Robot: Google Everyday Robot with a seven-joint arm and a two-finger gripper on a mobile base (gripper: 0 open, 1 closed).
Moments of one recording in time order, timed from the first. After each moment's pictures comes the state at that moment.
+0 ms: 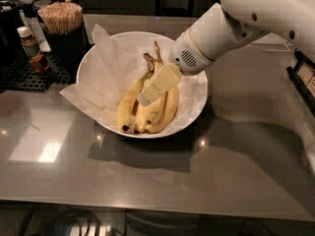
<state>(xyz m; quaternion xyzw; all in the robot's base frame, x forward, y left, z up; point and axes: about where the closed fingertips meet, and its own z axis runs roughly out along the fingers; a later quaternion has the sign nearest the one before) 0.545 0.000 0.897 -0.49 0.80 0.22 0.26</state>
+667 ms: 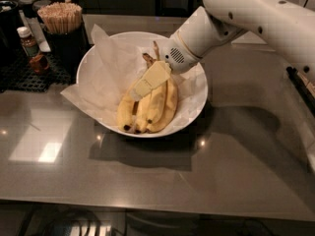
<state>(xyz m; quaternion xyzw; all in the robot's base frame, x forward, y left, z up) 0.569 0.015 0.875 -0.47 0.82 0.25 0.21</state>
